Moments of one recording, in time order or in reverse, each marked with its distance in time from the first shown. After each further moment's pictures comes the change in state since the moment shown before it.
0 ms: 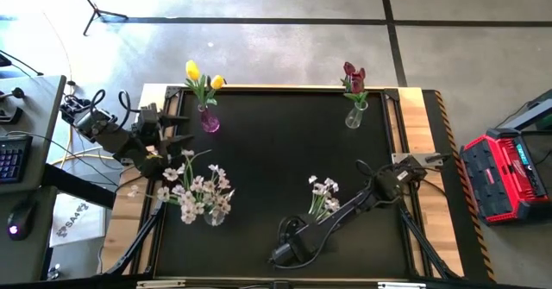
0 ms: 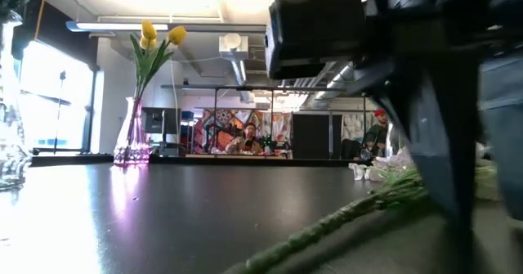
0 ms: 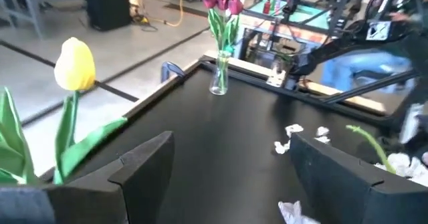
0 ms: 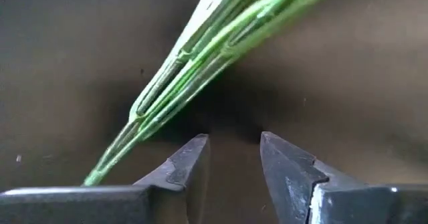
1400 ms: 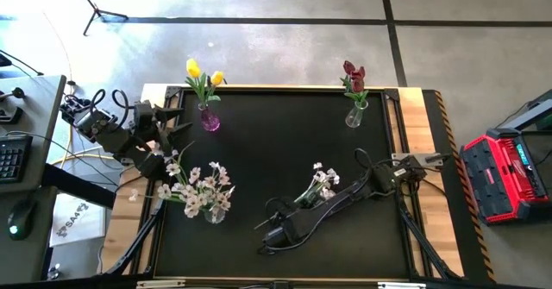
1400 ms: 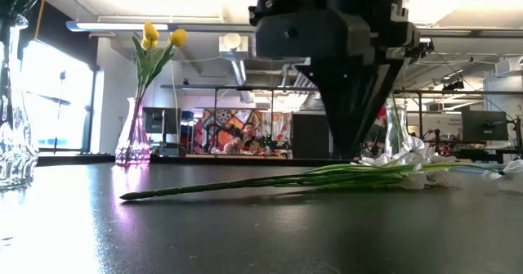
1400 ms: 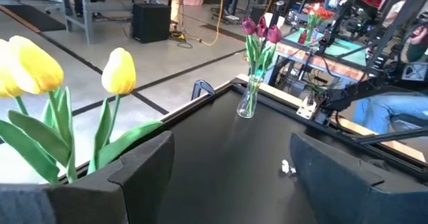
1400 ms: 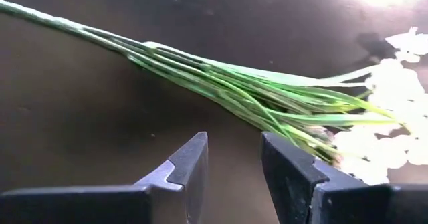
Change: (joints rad) left arm 0.000 0.000 0.000 0.005 -0.174 -0.090; right arm -0.085 -0.006 0.087 -0.208 0.343 -0.931
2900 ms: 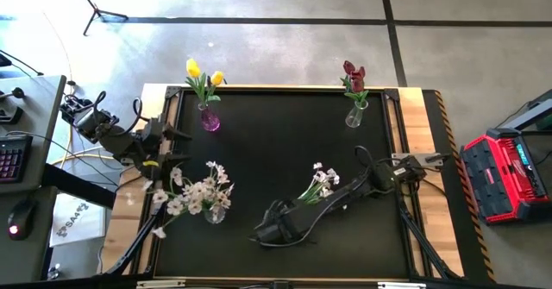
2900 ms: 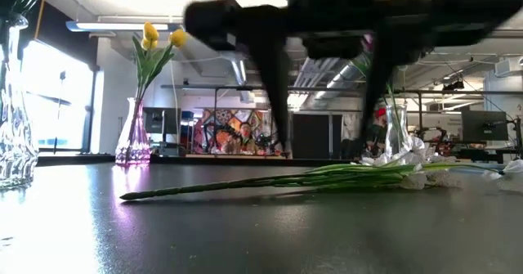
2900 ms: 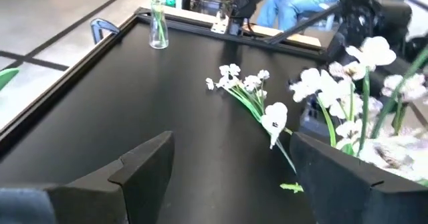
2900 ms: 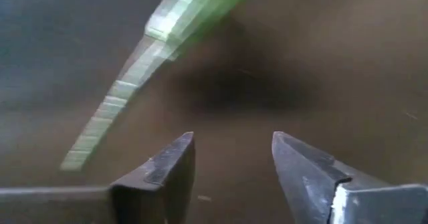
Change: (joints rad) left arm 0.000 0.000 0.001 -0.090 0.473 0.112; right arm -0.011 -0.005 0.008 0.245 -0.270 1.131
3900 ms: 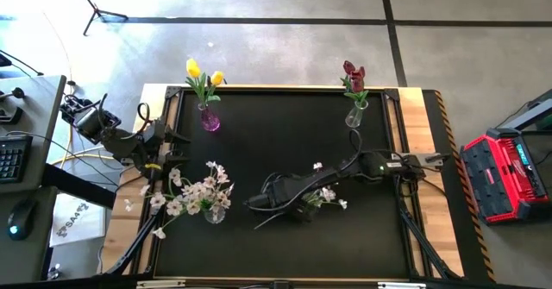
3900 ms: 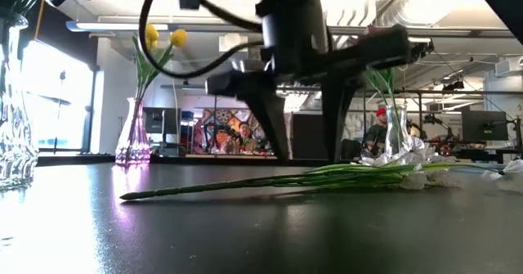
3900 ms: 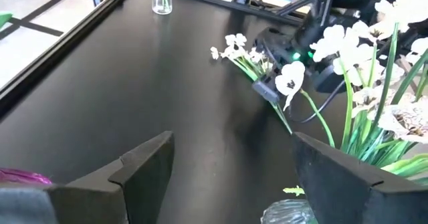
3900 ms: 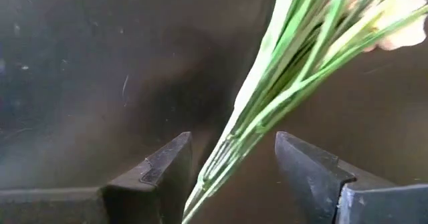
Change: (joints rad) left arm 0.000 0.000 0.000 -0.124 0.042 -0.108; right arm -0.188 0.025 0.026 -0.147 -0.034 0.025
